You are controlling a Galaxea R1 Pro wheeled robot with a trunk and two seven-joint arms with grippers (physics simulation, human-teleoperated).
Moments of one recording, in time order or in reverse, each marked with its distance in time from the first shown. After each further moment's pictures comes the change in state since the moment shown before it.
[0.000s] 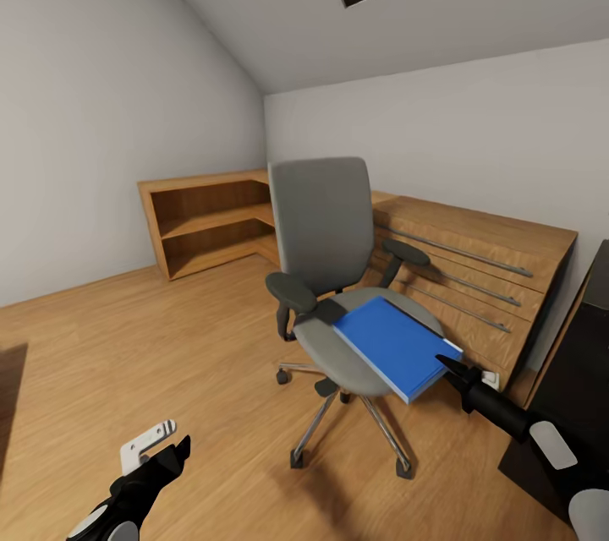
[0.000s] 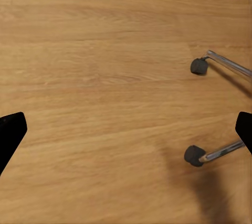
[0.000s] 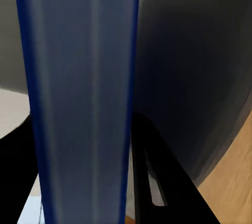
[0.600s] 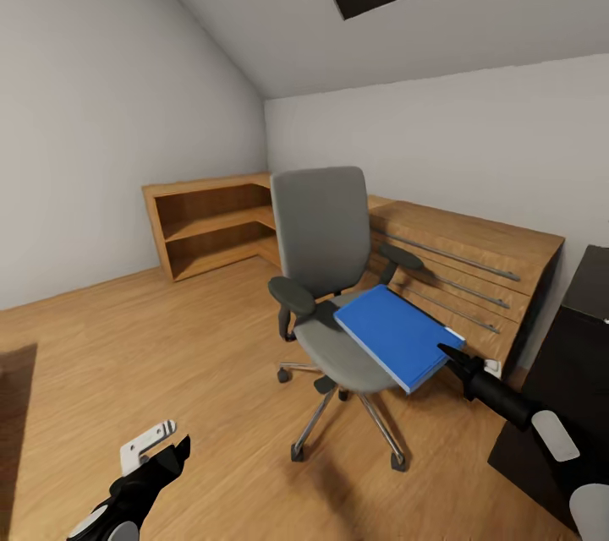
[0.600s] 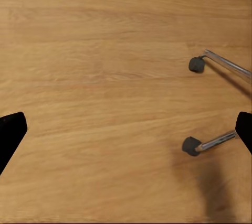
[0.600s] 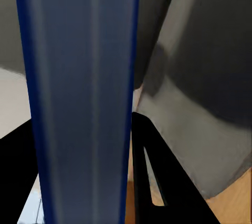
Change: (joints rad) left arm 0.000 -0.002 0.001 0.001 0.000 0.002 0.003; right arm 0.000 0.001 -0.002 -0.082 0.002 0.000 -0.001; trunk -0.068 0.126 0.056
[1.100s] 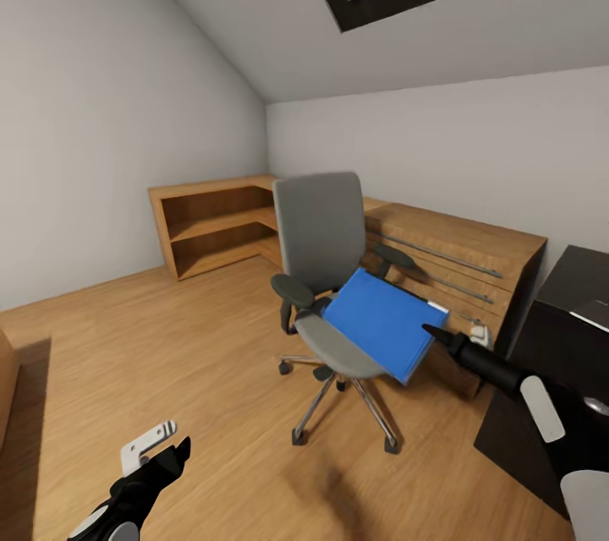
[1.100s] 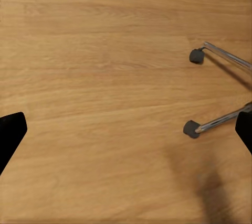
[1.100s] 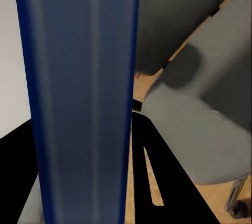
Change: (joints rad) left arm 0.000 0.000 -0.001 0.004 0.001 0.000 0.000; right arm 0.006 0.031 0.068 -0.301 0.219 -0.048 -0.005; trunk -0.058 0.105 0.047
